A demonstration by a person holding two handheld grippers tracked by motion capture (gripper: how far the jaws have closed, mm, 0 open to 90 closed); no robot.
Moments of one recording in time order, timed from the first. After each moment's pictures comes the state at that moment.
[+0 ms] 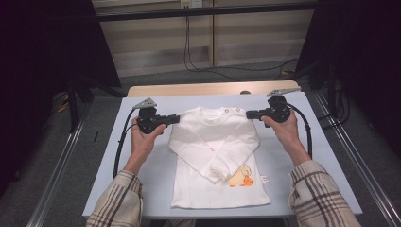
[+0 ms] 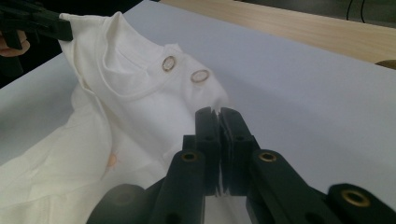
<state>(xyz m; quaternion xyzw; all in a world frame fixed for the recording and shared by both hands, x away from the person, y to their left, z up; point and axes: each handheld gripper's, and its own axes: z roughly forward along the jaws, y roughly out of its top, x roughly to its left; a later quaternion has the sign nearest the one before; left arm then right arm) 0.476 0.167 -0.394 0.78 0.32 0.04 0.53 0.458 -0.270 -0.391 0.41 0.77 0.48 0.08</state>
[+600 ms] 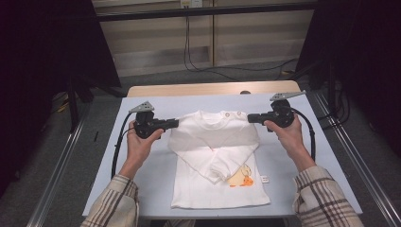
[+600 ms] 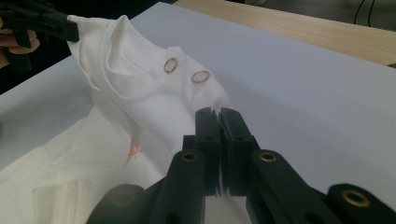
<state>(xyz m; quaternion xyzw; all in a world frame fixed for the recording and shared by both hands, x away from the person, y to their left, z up) 0.457 0.173 -0.385 0.79 0.31 0.03 0.53 0.435 -0.271 -0.383 0.40 0.77 0.49 0.08</state>
